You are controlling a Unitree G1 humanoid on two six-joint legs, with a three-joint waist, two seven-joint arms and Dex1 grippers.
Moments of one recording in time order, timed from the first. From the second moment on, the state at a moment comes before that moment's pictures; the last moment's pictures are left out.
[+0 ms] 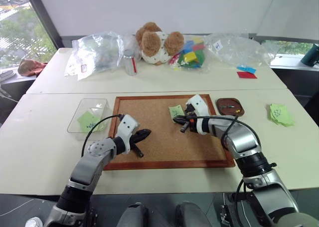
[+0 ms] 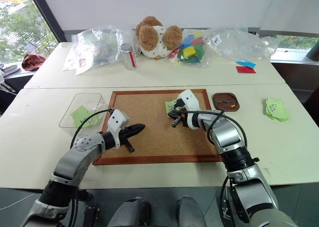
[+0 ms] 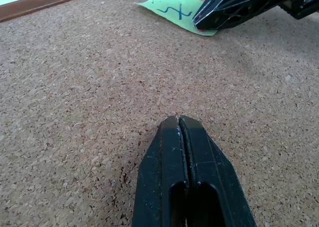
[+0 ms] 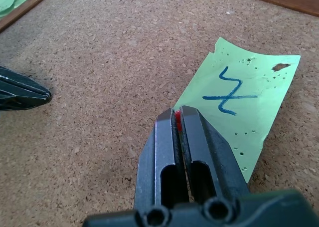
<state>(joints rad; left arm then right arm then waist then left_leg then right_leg) -0.24 0.38 -0.14 -0.14 -0.25 0.48 -0.65 -0.59 -0.44 0.19 0.02 0.19 0.74 0.72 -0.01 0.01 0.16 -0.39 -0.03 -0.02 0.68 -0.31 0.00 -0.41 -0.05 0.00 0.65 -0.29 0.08</state>
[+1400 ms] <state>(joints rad) -0.63 0.03 0.35 0.07 -1.11 1.15 -0.22 -0.67 -0.66 0.19 -0.41 0.35 0.78 0.89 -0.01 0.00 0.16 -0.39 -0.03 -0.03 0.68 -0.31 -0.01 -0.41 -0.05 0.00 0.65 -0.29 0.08</state>
